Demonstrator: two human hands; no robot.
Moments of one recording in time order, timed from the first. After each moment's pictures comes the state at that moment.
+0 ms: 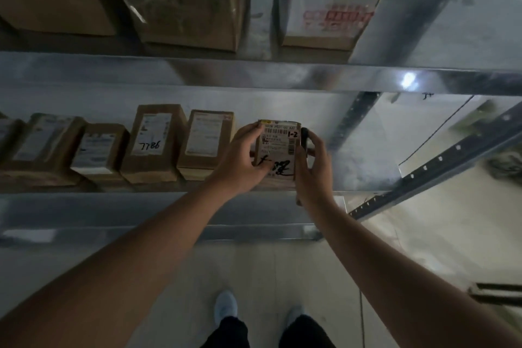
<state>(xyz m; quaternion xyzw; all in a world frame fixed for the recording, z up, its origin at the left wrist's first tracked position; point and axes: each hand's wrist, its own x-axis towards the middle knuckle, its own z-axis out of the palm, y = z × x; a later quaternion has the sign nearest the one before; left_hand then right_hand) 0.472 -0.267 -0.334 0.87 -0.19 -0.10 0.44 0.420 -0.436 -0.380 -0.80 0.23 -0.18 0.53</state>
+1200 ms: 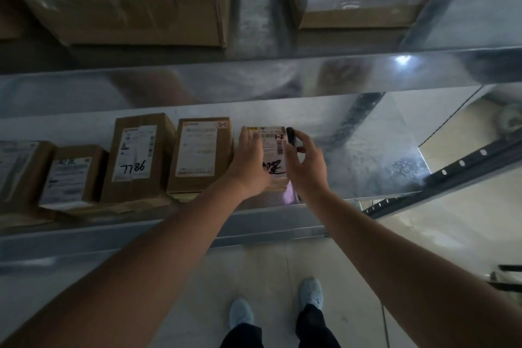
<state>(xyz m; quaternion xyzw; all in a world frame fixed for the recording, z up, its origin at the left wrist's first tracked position) 0.541 -0.297 -0.394 0.92 -0.16 -0.23 0.28 0.500 -0.439 -0.453 -0.81 0.26 -0.11 0.52</state>
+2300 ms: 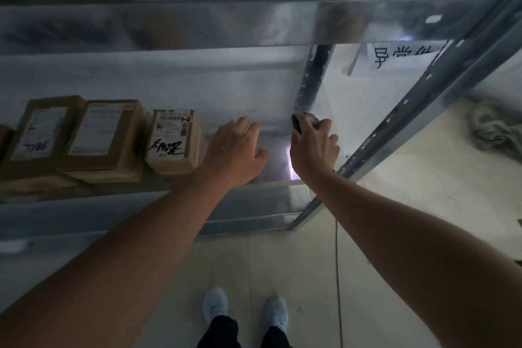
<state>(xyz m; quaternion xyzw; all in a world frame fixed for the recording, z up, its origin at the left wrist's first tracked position) 0.460 -0.466 -0.366 0.96 -0.26 -0.09 0.07 0.433 -0.639 -0.423 -0.94 0.28 -0.05 0.18</state>
